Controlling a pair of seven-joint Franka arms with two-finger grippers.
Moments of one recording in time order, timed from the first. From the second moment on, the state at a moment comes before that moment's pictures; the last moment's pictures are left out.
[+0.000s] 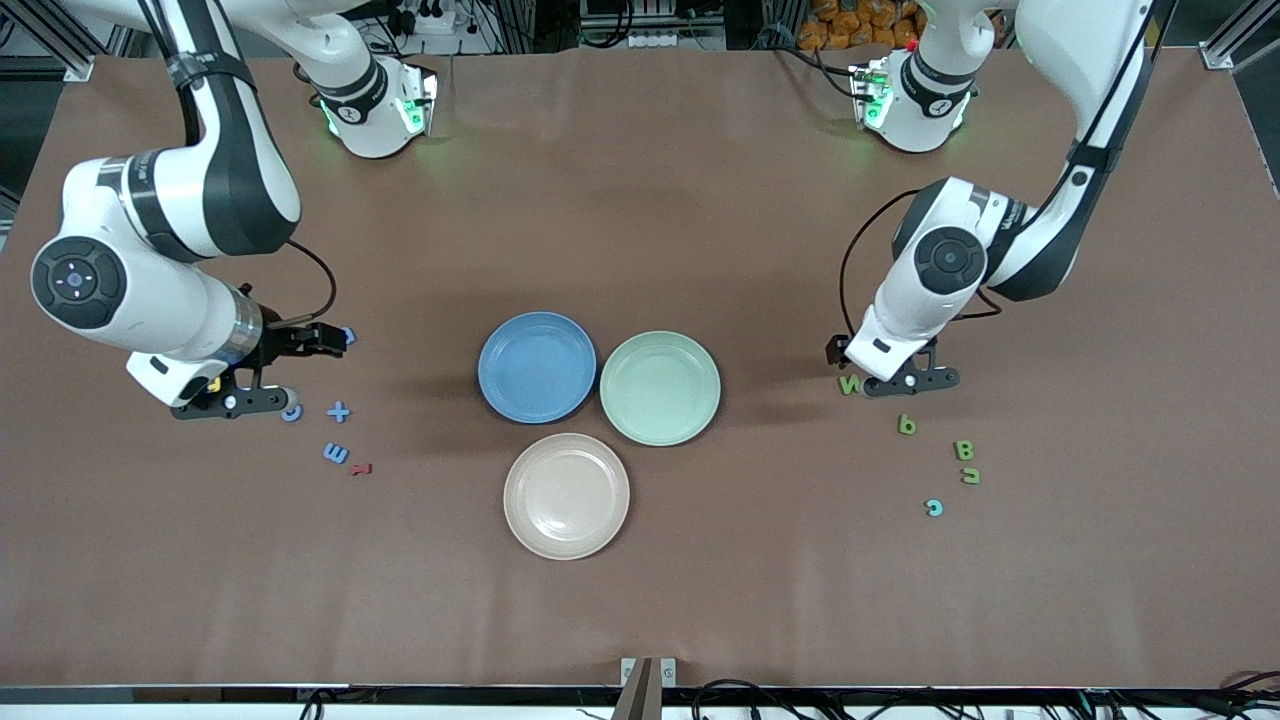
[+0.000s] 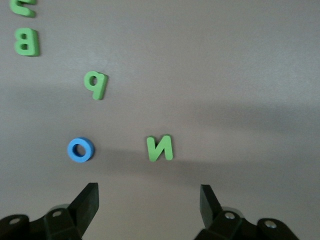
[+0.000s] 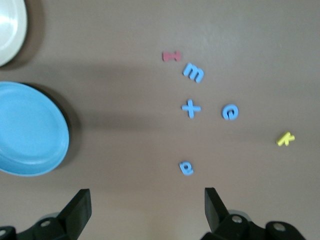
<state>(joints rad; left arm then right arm) -0.02 0.32 -0.36 -2.11 0.23 2.35 -0.62 0.21 0.24 -0.07 -1.72 0.00 1.77 0.04</state>
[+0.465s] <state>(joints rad) -0.01 0.42 -0.36 -2.12 0.23 2.48 -0.62 0.16 0.31 -0.08 -1.77 0.00 1.89 0.04</state>
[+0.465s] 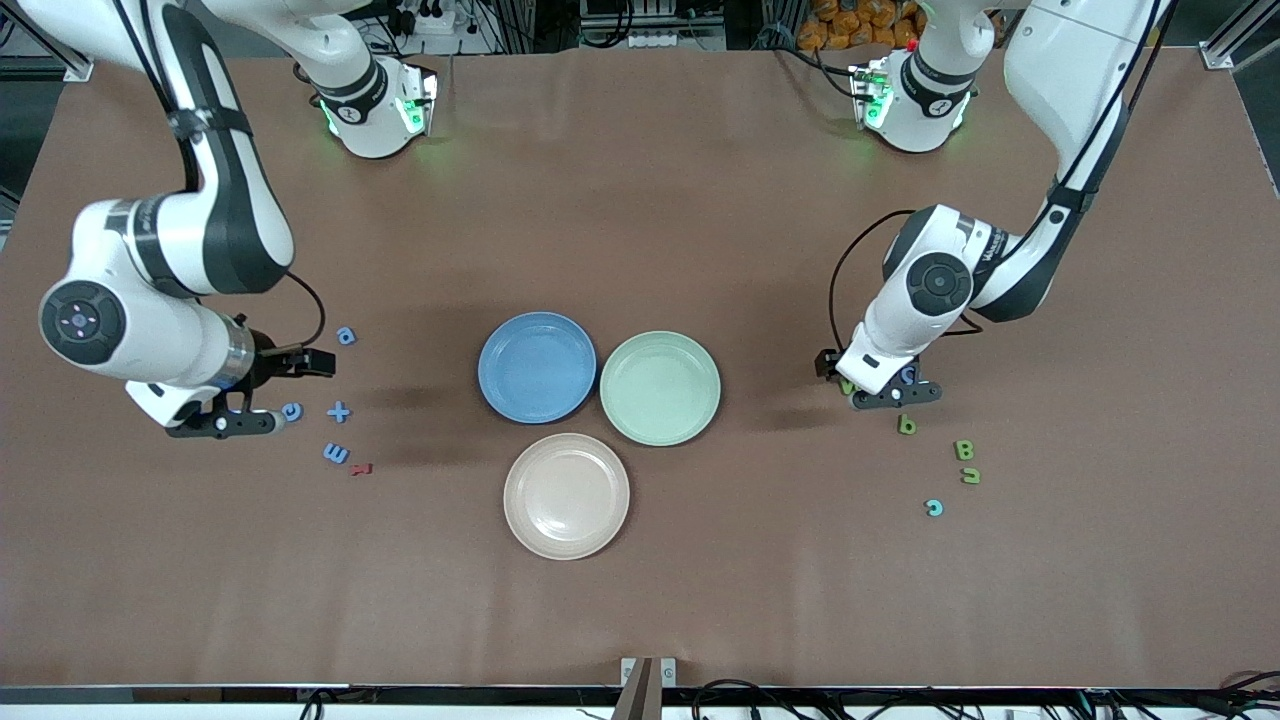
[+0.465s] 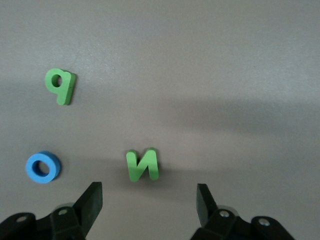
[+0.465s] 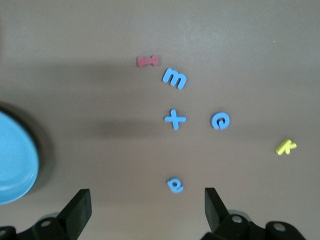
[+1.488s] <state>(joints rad) 0.01 0.50 -0.34 -2.12 0.23 2.56 -0.62 0.17 0.28 -0.07 -2.08 0.00 2.26 -0.19</state>
